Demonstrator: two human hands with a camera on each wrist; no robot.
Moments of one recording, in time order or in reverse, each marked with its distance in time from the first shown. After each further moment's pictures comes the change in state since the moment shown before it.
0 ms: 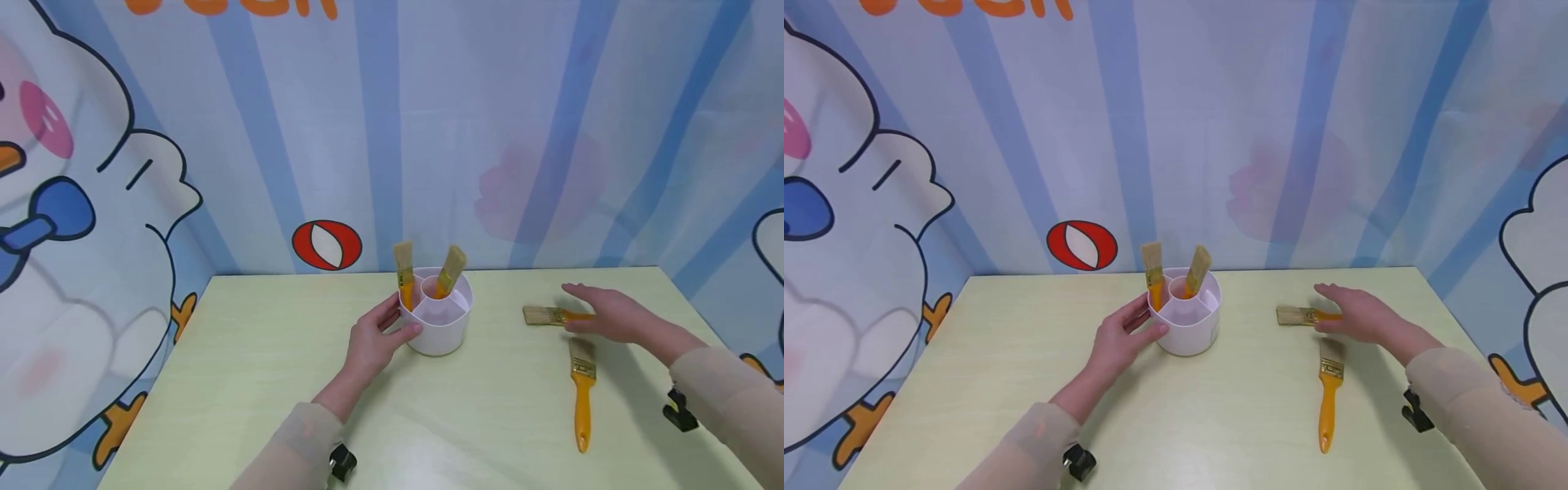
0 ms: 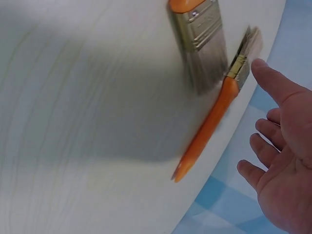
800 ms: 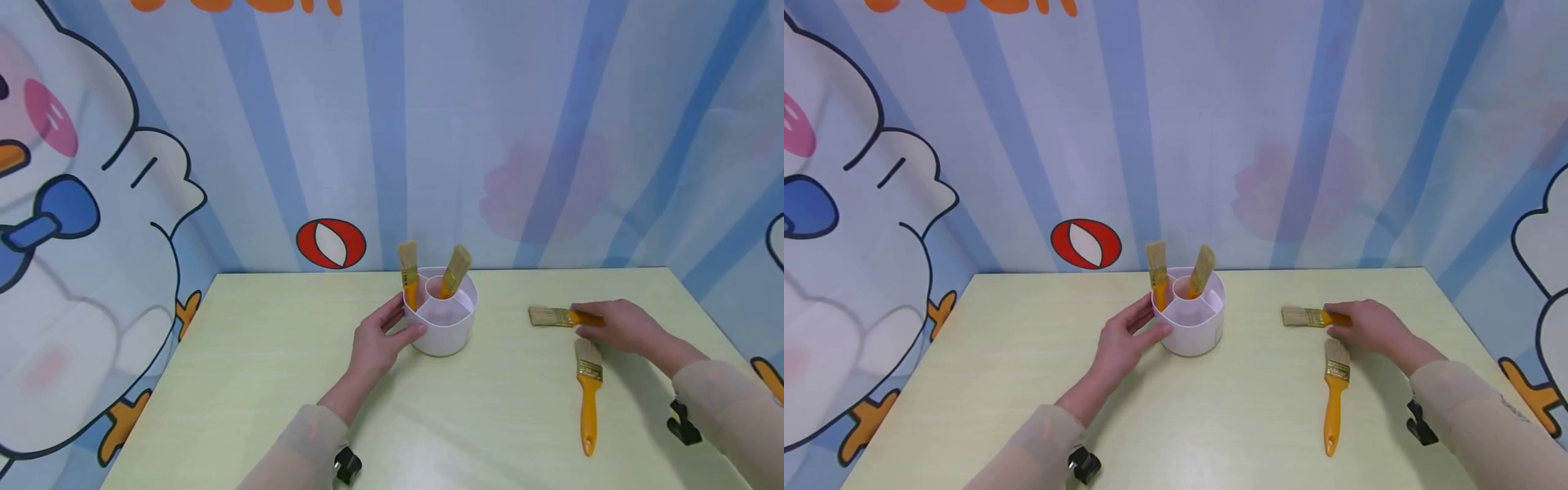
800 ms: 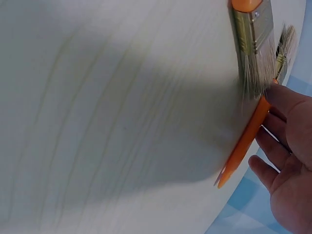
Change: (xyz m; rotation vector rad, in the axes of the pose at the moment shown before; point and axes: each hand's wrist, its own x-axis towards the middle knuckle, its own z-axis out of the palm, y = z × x) left_hand -0.004 -0.003 0.004 -0.034 0.023 0.007; right_hand -0.008 0.018 0.023 -0.046 0.071 -0.030
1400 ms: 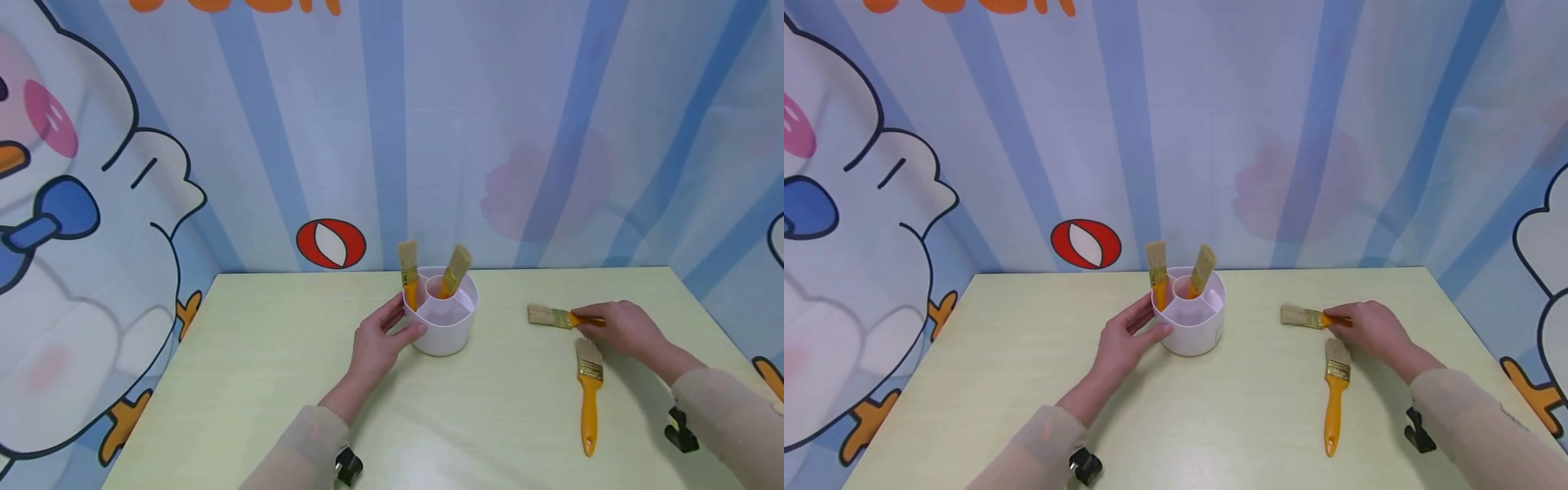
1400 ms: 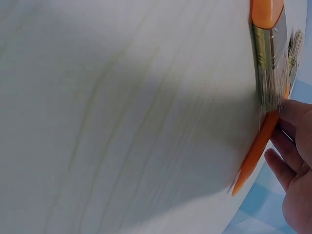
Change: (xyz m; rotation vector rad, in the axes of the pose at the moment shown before) left_hand 0.001 -0.003 0.001 -0.027 0.003 0.020; right_hand -0.002 0.001 0.014 -0.013 0.160 -0.027
